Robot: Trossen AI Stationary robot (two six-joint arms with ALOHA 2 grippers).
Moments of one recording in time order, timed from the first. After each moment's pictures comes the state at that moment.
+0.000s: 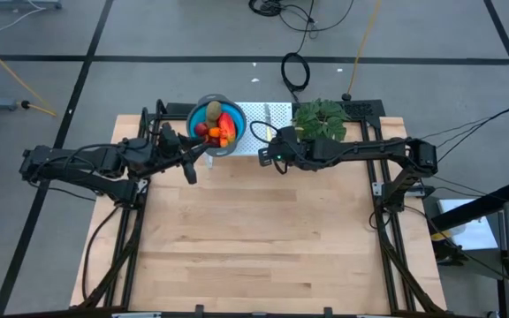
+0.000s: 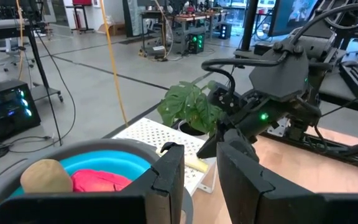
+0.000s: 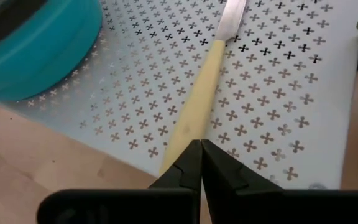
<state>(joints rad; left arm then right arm) -0.05 0.86 0.87 -0.16 -0.56 -0.14 -0.16 1.68 1.28 -0.48 0.52 0.93</state>
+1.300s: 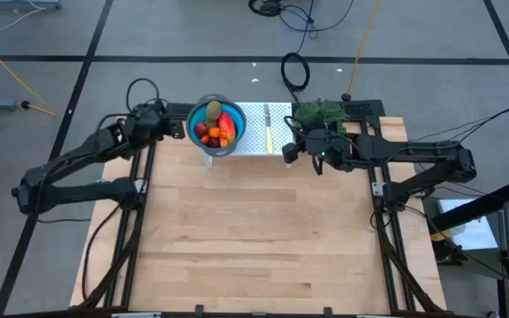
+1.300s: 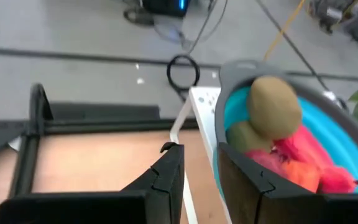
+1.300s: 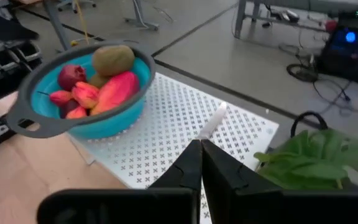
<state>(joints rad) 0.53 0.80 0.87 -0.66 -0.48 -0.69 -0.06 1.33 1.28 -0.52 0.73 0.52</state>
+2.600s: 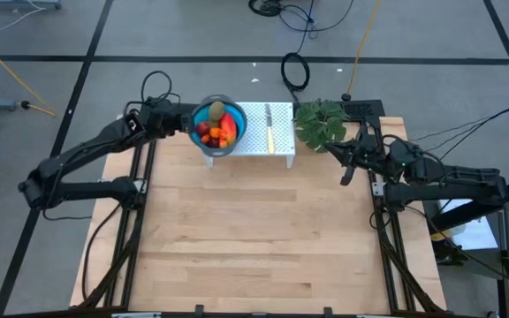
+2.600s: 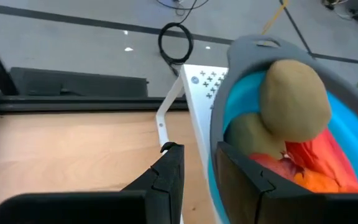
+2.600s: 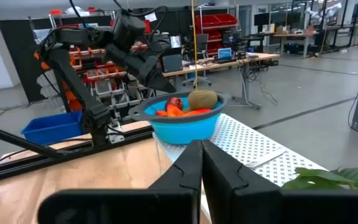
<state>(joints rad) 0.67 0.97 0.88 -0.58 -0.25 -0.71 -0.12 0.56 0.58 0.00 0.26 0.11</state>
